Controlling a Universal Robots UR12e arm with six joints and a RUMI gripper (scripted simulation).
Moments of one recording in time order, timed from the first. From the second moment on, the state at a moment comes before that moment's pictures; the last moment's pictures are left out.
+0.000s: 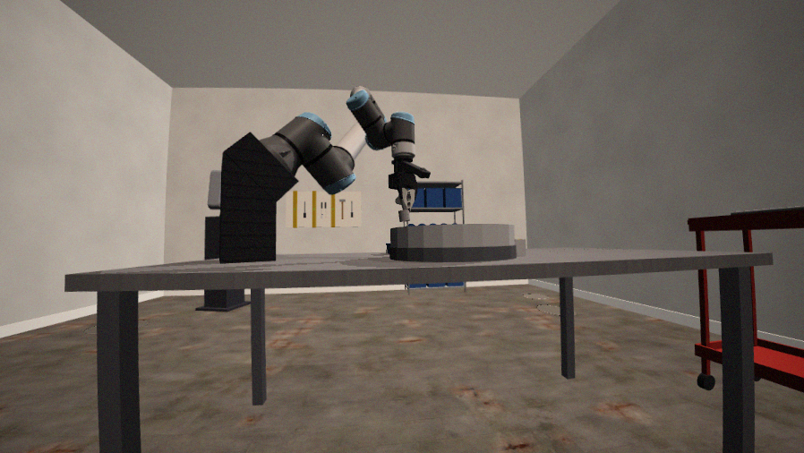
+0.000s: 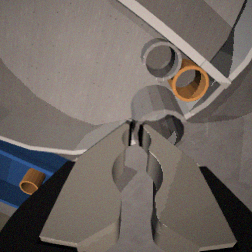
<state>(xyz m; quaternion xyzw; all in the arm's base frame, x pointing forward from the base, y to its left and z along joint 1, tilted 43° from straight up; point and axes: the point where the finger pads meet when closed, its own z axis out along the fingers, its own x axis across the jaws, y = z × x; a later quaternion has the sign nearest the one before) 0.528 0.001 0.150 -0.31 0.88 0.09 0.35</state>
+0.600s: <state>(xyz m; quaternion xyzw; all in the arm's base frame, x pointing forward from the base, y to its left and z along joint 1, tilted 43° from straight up) 0.617 -0.038 0.202 -0.31 0.88 0.09 0.35</state>
